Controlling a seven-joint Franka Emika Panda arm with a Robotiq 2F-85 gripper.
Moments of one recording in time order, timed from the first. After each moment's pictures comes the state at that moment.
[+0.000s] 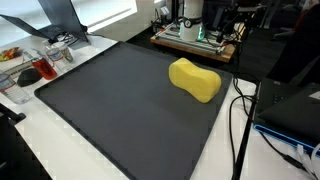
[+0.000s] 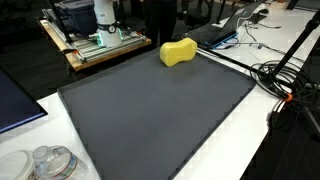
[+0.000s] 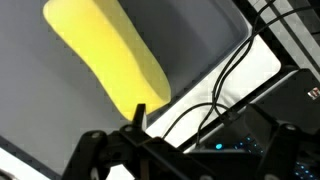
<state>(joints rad) 1.61 0.66 -1.24 -1.81 -2.51 4.22 2.55</state>
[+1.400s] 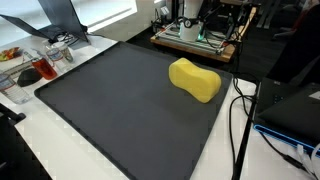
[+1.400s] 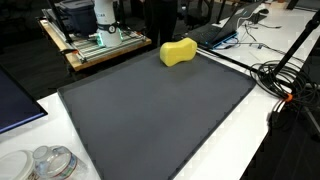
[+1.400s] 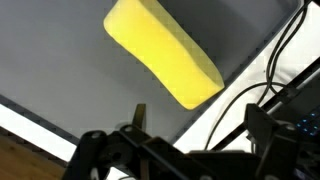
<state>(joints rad) 1.63 0.73 -1.40 -1.79 -2.51 4.21 2.66</state>
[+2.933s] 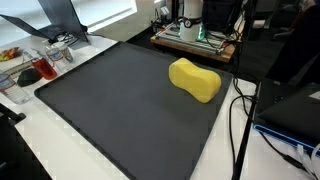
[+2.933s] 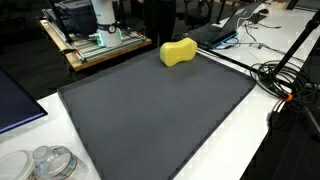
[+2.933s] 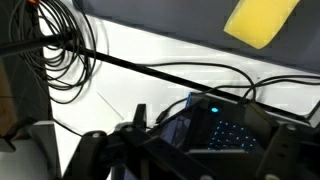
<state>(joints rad) 1.22 0.66 -0.98 -1.35 -2.51 4.22 1.57</state>
